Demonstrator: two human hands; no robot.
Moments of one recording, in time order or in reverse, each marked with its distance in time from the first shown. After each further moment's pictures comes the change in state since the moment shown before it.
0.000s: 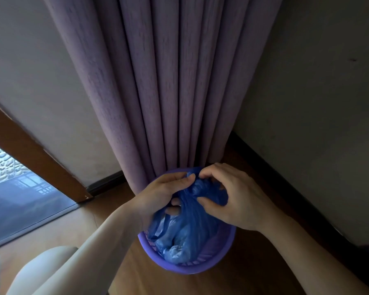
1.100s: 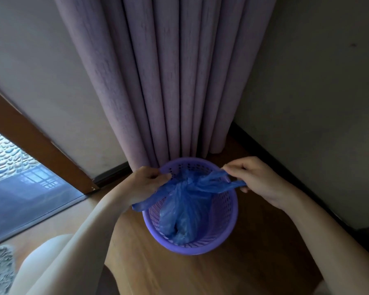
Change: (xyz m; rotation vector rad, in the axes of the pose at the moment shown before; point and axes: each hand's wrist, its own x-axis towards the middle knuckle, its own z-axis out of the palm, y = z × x) left_hand -0.016 0.000 -0.044 0.933 0.501 -0.063; right_hand -0.010 0.017 -0.015 0.543 -0.111 0.659
